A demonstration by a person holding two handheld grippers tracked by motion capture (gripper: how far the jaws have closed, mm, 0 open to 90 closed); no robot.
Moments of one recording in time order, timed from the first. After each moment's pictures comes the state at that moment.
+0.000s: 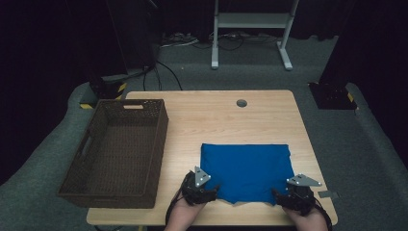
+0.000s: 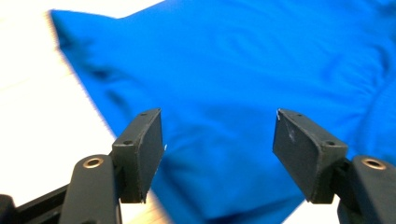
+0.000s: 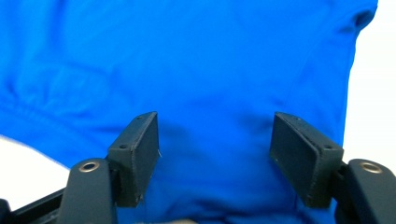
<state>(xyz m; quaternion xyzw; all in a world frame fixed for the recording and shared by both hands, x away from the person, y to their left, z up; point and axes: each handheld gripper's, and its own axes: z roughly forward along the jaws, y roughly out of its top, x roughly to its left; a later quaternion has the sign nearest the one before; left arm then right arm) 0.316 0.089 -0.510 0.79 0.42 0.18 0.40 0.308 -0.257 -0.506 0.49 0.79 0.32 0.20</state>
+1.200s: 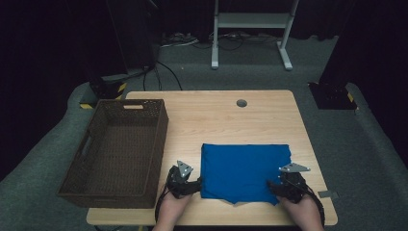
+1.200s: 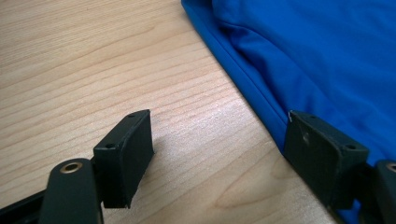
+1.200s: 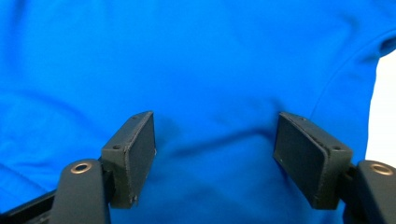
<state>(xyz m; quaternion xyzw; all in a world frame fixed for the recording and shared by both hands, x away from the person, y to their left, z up) 0.336 0.124 -0.526 0.77 0.49 0.22 0.35 0.344 -0.246 -0.509 0.49 0.80 0.28 0.19</state>
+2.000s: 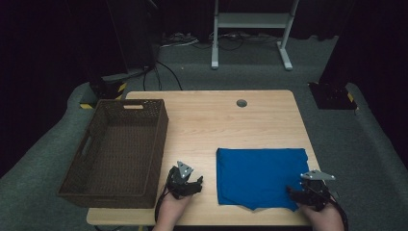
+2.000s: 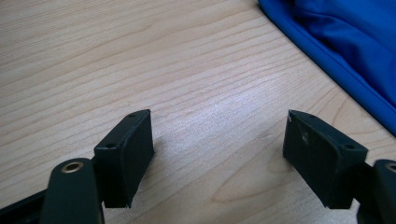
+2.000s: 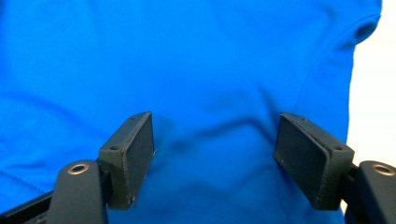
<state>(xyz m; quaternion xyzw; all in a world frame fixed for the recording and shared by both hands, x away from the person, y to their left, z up) 0.335 0.124 -0.526 0.77 0.48 0.22 0.35 0.322 -0.301 -0.507 0.51 0.79 0.26 0.21</state>
